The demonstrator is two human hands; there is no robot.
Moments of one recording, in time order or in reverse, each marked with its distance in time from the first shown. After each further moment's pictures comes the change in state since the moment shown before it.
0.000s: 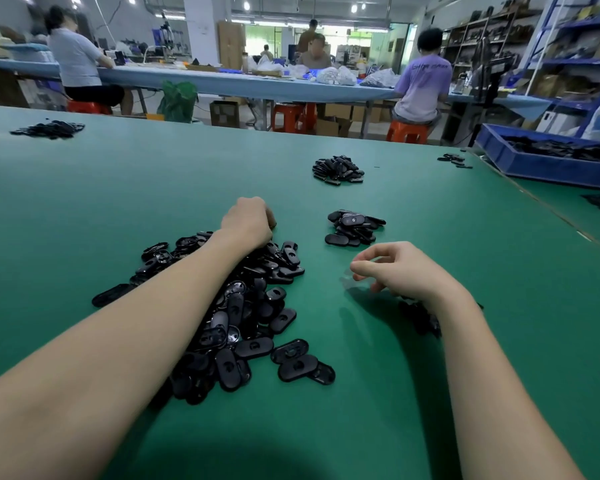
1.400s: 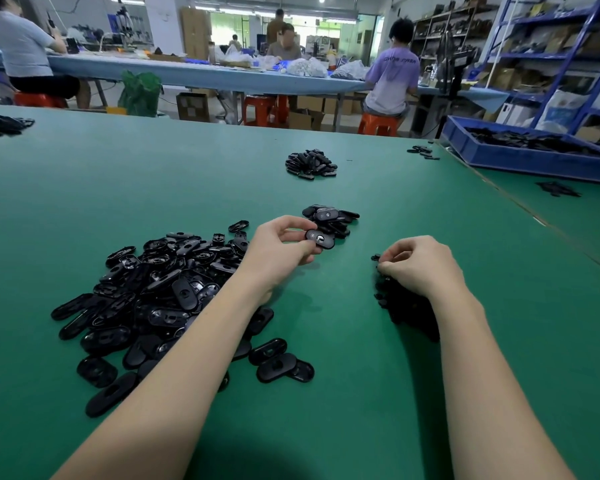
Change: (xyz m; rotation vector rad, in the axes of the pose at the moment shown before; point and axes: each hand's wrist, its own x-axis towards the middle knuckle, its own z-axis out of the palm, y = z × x) left_hand -0.082 0.060 0.025 -1.138 -0.187 -0.004; right_hand -0.011 0.027 -0.030 -0.293 0.402 0.221
